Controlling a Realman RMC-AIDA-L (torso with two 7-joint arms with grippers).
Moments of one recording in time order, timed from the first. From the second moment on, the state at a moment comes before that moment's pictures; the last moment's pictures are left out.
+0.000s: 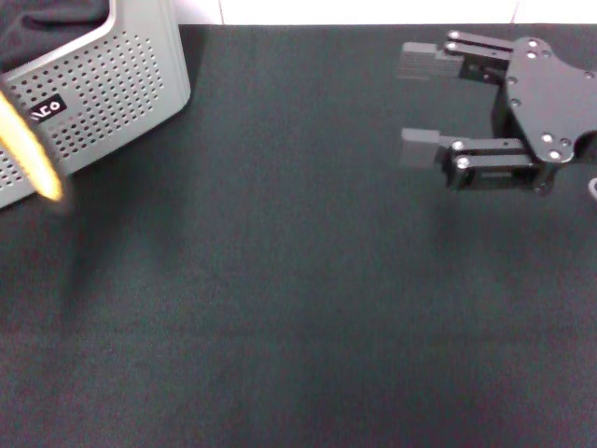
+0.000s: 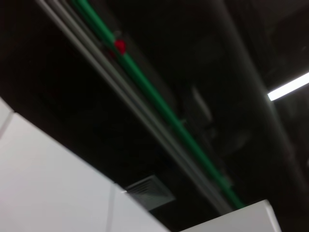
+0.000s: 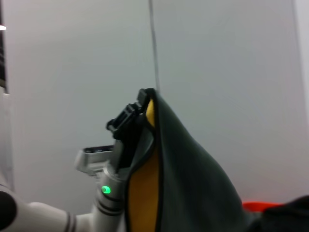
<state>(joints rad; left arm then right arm) -0.17 -2.09 0.95 0.80 0.60 2.03 -1.24 0.45 2.03 -1.21 -1.05 -1.29 -1.69 1.48</state>
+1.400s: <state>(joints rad) -0.40 -2.11 1.72 0.49 0.20 1.97 -0.51 0.50 2.03 -1.49 -0.97 -0.96 -1.63 1.33</state>
